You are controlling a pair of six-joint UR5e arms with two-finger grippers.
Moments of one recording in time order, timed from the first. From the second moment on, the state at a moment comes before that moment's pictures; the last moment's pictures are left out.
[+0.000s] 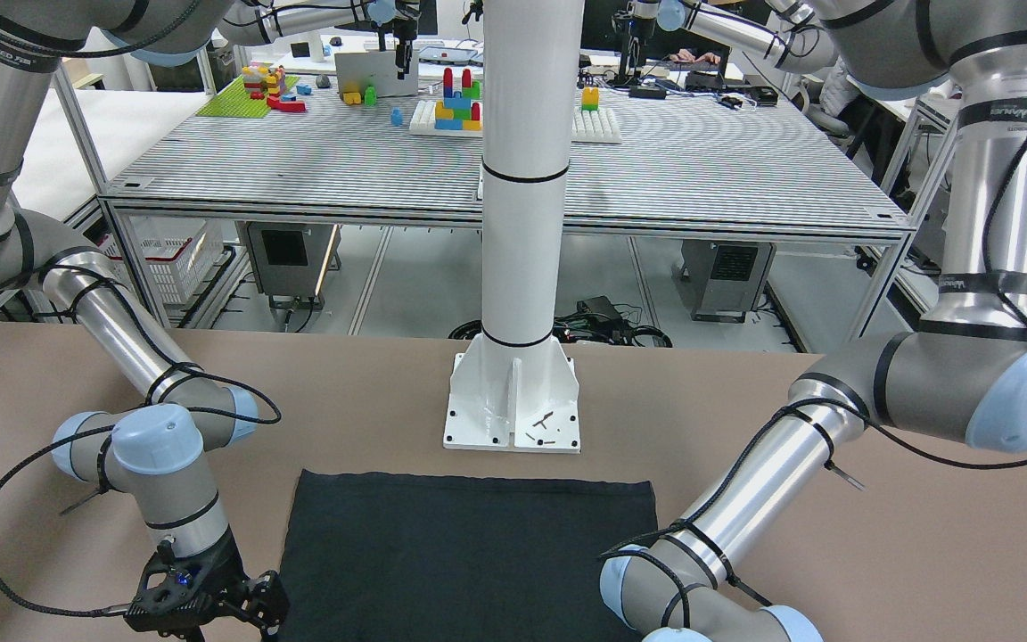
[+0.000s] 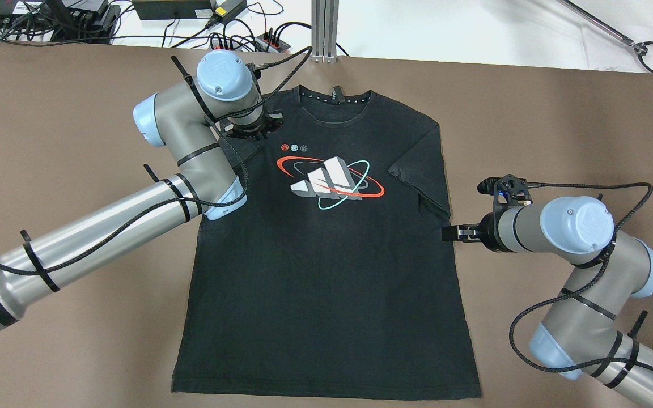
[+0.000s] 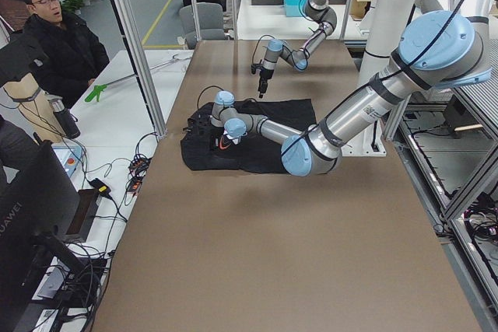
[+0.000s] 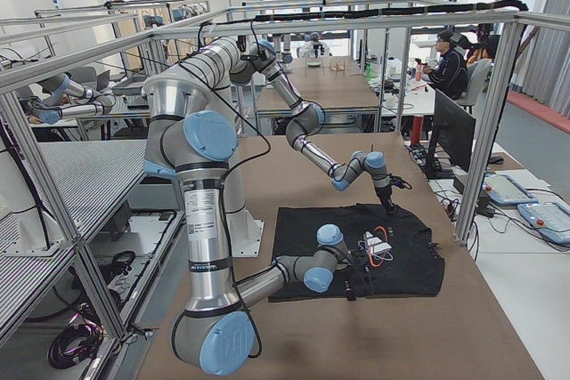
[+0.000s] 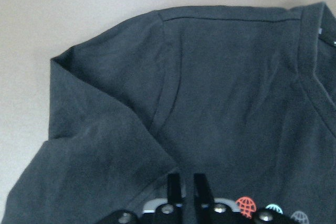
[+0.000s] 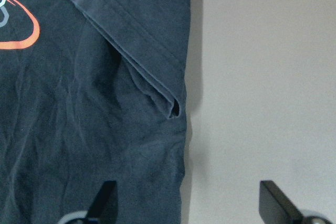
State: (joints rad) left arm -0.80 -2.57 -0.92 -2.08 -1.84 -1.35; right arm 0.71 -1.37 1.73 -0.97 1.83 1.08
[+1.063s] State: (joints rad) left arm -0.57 -2.06 -1.88 -1.82 -1.73 -1.62; right arm 0.62 -1.37 1.95 -1.24 1.73 1.46
